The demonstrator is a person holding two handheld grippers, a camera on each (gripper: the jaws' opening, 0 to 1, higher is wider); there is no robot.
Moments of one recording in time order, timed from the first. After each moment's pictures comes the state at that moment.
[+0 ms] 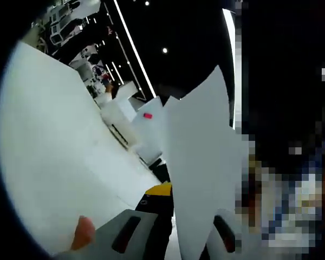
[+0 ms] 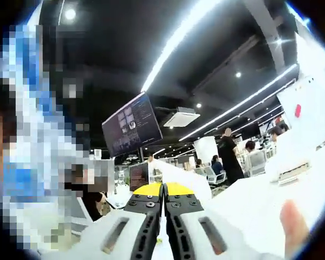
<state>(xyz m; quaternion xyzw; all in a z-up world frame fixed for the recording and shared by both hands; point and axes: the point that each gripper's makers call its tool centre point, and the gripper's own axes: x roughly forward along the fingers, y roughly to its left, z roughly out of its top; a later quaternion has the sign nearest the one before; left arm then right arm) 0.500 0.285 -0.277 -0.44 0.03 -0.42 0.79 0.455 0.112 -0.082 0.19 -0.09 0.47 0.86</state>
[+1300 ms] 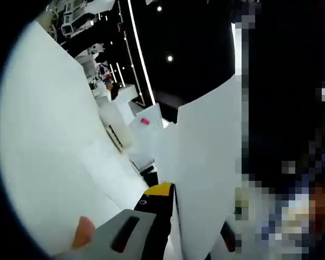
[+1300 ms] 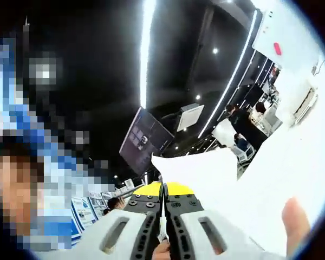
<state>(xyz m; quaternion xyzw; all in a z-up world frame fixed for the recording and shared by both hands) 0.508 0.295 -0.270 -0.51 0.01 -0.41 0.76 0.429 0.107 -0.132 0.36 -0.04 0.53 0.76</state>
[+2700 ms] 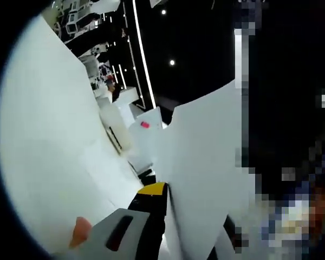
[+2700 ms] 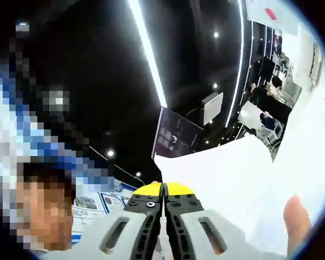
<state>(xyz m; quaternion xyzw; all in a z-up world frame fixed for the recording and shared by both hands) 0.507 0.300 -0.268 -0.53 0.00 -0.41 0.74 0.390 0.118 -0.100 0.46 -0.05 0.62 0.64</state>
